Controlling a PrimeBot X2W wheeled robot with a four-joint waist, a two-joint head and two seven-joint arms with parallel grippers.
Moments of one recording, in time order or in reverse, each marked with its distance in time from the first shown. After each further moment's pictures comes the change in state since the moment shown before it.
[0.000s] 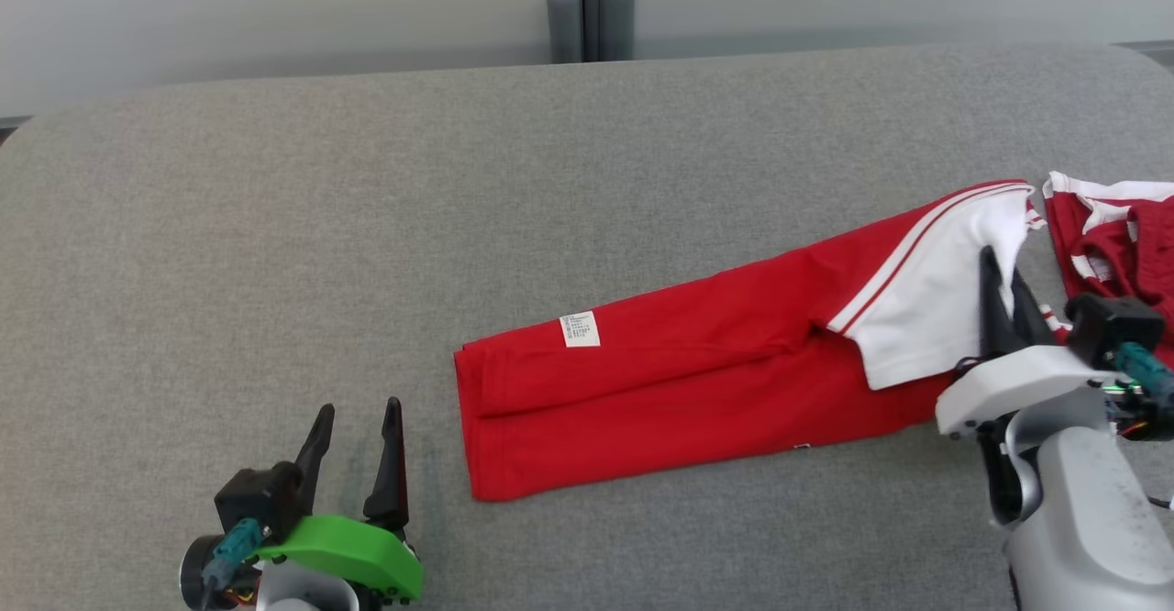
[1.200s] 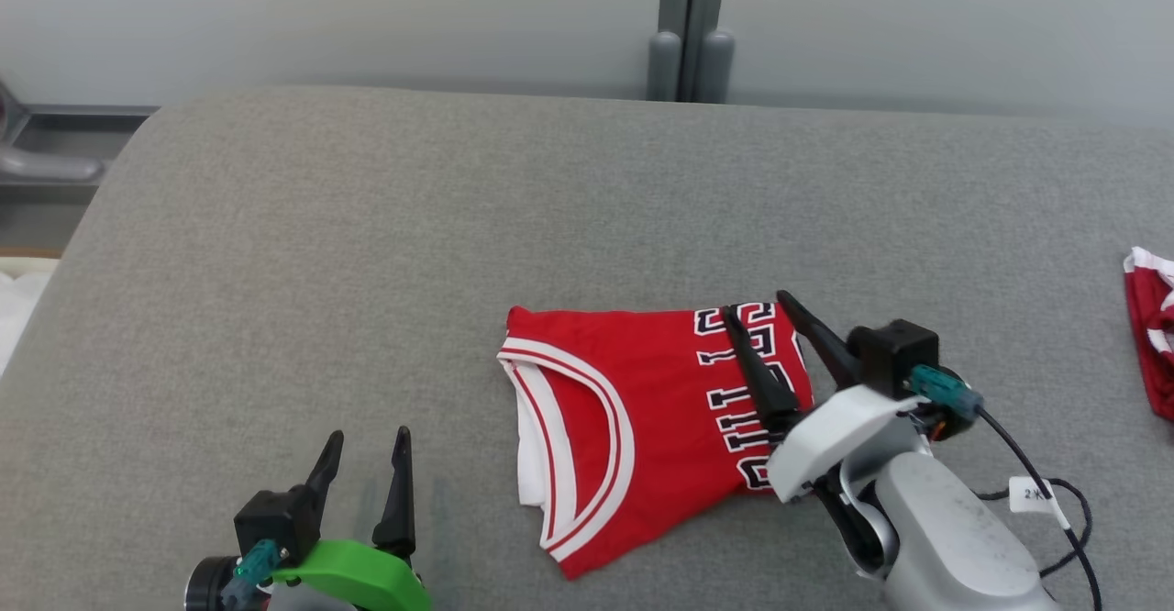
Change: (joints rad) left arm 0.032 0.000 -0.014 0.019 0.044 0.000 0.000; right arm -0.015 0.008 0.559 0.005 0.270 0.000 -0.001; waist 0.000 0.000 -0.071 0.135
